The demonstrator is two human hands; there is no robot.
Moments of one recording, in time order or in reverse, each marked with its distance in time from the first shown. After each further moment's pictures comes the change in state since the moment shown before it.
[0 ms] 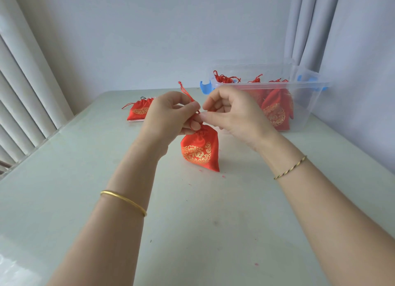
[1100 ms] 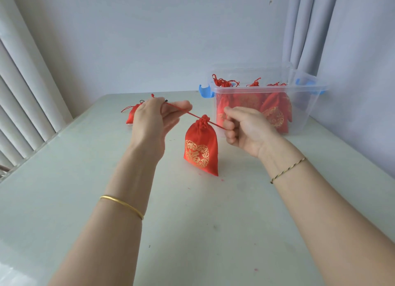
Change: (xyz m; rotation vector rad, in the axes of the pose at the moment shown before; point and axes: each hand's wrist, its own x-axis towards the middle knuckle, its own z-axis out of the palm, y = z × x) left_hand 0.005 -0.007 -0.010 -0.359 0.145 -0.082; right_hand 0.006 0.027 -0.011 0.570 0.101 0.518
